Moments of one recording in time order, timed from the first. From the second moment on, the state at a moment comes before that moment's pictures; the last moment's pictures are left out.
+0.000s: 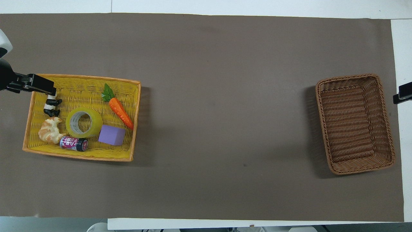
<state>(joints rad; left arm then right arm) -0.02 -0.01 -0.11 -1.67 0.00 1.61 0.06 -0.04 -0.01 -0.13 -1.57 -0.02 1.44 -0.05</state>
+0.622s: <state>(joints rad) -0.02 -0.01 -0.11 -1.67 0.00 1.61 0.06 -0.04 -0.01 -0.13 -1.57 -0.02 1.44 -0.05</state>
